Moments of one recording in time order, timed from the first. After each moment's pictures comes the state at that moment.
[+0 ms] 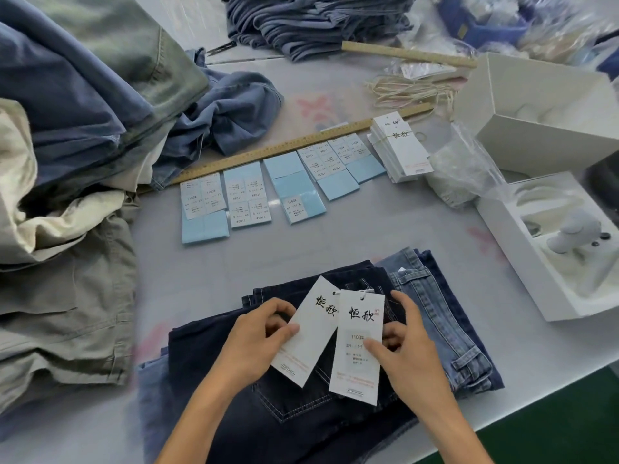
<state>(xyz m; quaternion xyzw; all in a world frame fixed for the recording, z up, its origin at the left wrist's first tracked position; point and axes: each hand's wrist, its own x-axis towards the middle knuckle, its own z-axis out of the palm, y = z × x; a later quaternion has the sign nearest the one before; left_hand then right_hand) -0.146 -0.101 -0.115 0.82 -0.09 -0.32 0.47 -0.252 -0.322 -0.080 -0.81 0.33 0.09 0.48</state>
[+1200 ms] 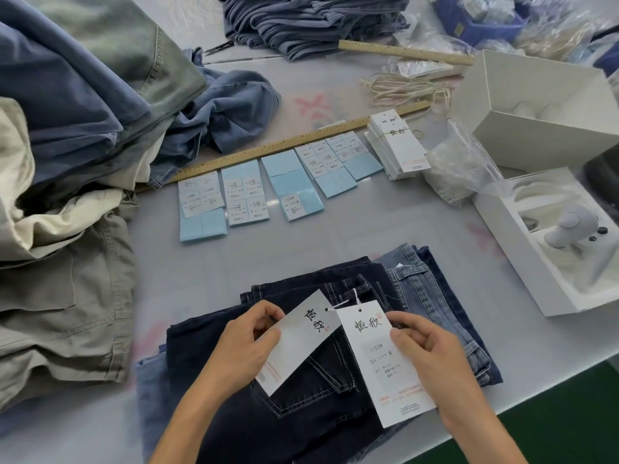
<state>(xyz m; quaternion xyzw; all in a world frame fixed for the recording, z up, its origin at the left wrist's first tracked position) -0.156 -0.085 -0.126 0.80 -0.08 -0.31 0.50 -0.270 -0.344 -0.064 -0.69 0.38 0.07 0.61</state>
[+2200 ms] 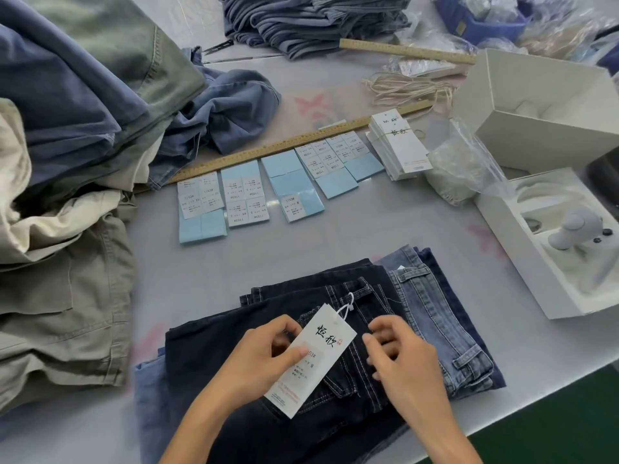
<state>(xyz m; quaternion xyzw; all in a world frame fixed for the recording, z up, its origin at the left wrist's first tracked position) -0.162 -0.096 -0.122 0.78 -0.14 -0.39 0.48 -0.264 -0.314 -0.088 -0.82 0.32 0.02 0.47</state>
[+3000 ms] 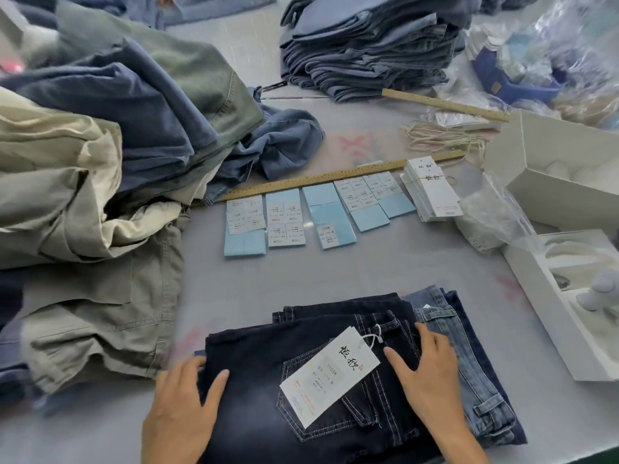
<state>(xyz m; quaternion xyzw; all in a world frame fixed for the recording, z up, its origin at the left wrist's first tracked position) -0.208 0.016 -0.159 0.96 0.10 -0.01 0.27 -0.240 -0.336 -0.114 -0.91 0.31 0.07 0.26</state>
